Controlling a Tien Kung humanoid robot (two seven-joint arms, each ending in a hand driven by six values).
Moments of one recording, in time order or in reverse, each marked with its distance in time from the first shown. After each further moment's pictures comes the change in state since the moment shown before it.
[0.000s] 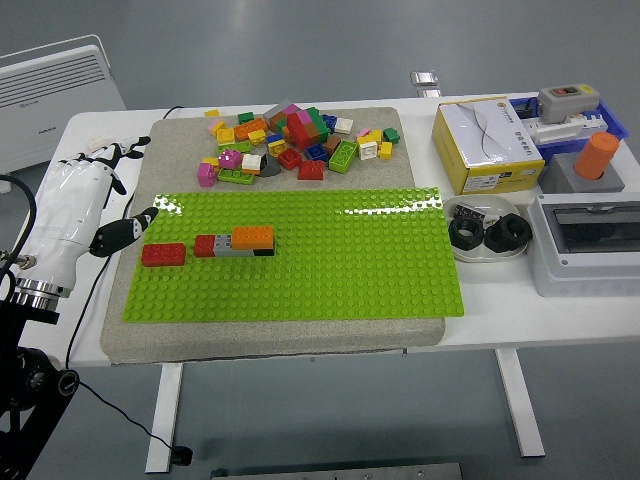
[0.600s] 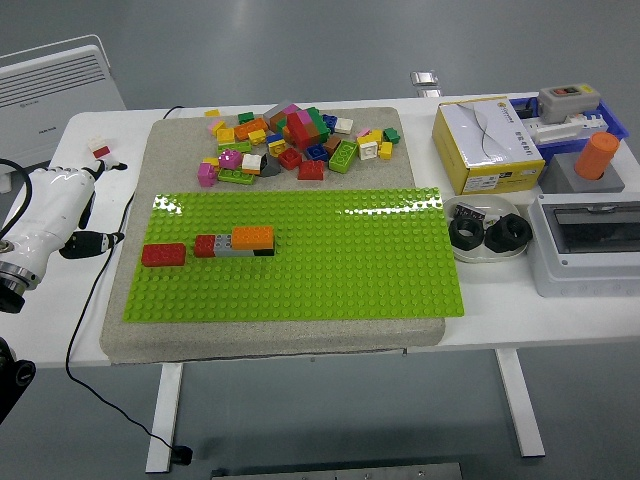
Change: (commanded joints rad) left arm -0.118 0.180 0.116 0.085 -0.007 -0.241 0.099; right arm 0.014 -0.023 0.000 0.020 0.000 0.011 -0.013
